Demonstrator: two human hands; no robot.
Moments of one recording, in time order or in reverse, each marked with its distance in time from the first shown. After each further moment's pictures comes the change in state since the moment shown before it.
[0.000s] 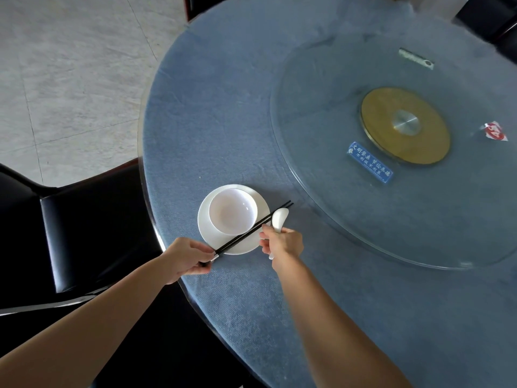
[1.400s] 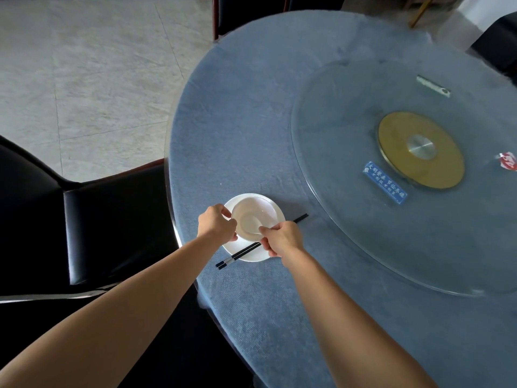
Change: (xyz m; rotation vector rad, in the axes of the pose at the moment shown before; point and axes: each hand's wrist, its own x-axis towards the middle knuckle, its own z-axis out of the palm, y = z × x) left_hand 0.000 0.062 0.021 0.221 0.433 0.283; right_hand -0.020 -0.036 0.028 -0.446 -0.237 -0.137
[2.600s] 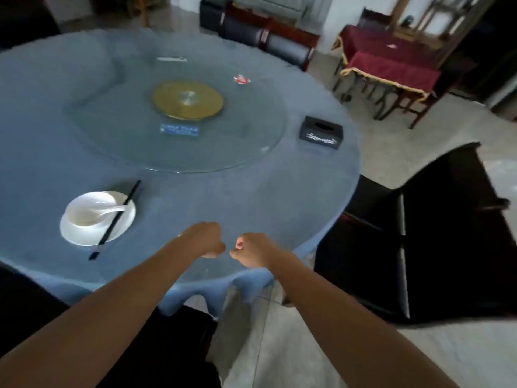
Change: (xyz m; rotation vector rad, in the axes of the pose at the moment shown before) left_hand -0.304 -0.021 0.089 1.306 -0.664 0.979; right_hand -0.294 0.210 -0.102 -0.410 0.252 0.070
